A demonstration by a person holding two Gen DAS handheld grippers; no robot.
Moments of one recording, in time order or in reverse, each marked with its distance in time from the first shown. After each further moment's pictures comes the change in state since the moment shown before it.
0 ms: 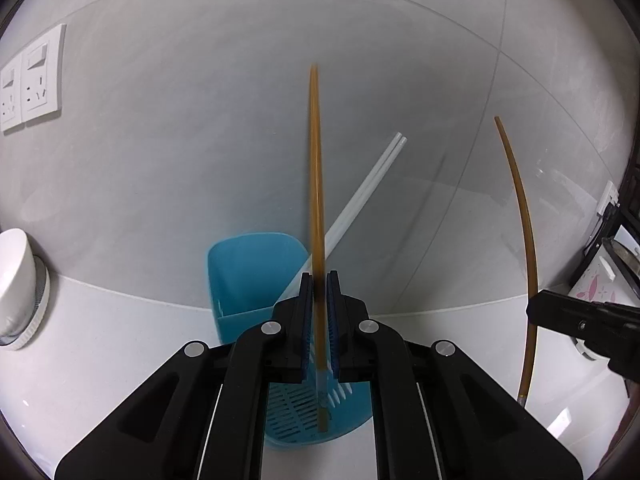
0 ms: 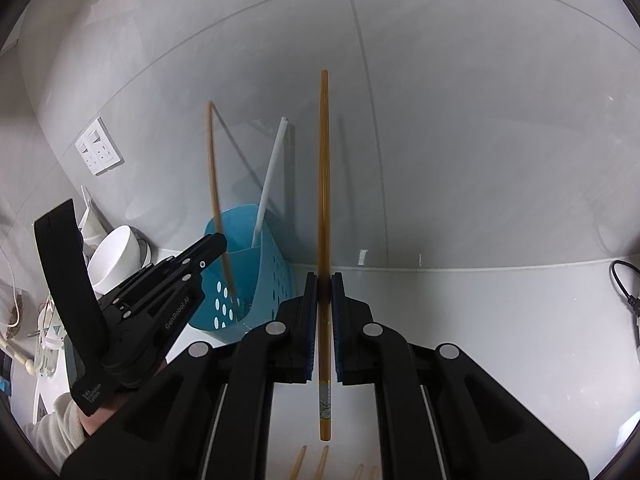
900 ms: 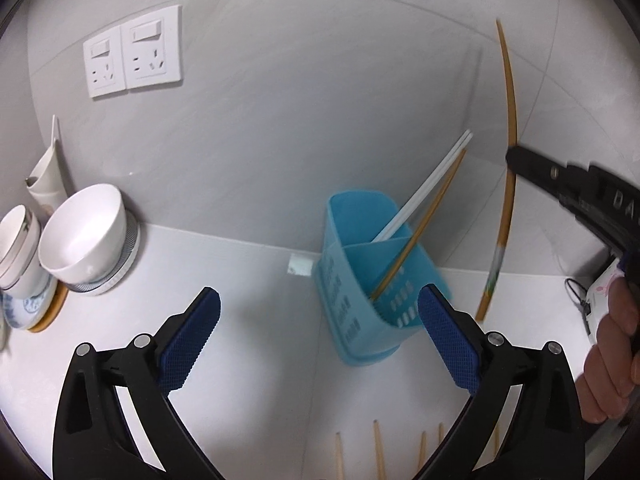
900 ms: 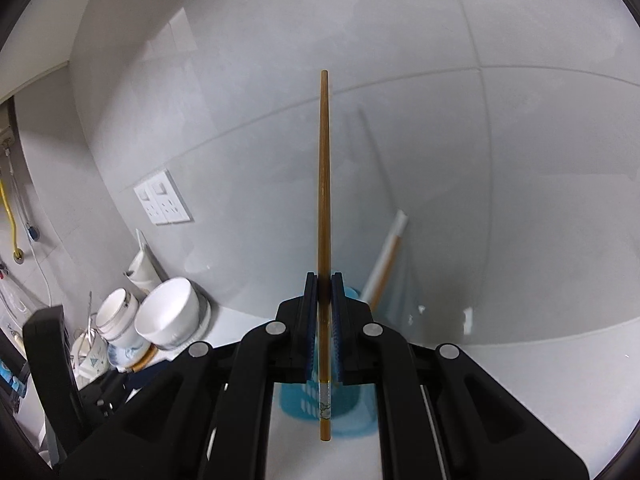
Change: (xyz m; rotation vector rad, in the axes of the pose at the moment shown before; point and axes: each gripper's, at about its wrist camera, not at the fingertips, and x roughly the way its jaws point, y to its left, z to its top) left arm -0.079 0.049 -0.003 -0.075 0.164 0.192; right arm -0.004 0.054 0.039 -0.040 -0.230 0.201
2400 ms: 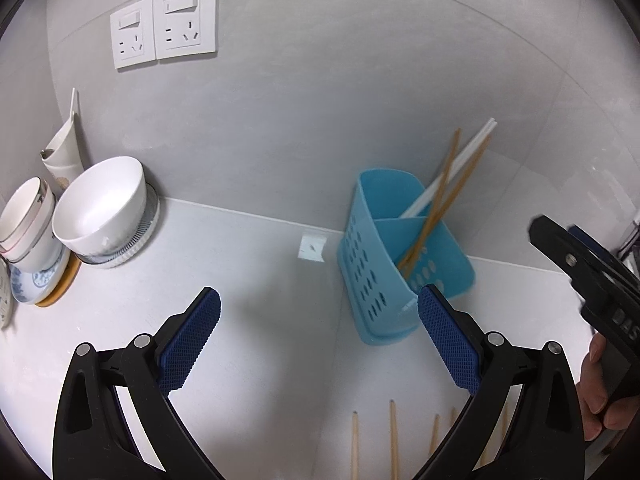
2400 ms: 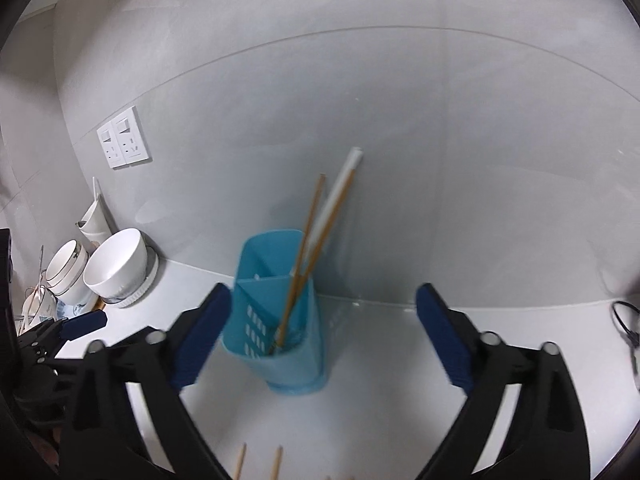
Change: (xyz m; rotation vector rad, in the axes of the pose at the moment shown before) left arm -0.010 0.018 -0.011 -0.044 0.040 0.022; right arm -0.014 -0.004 -0.050 -0.087 0.099 -0.225
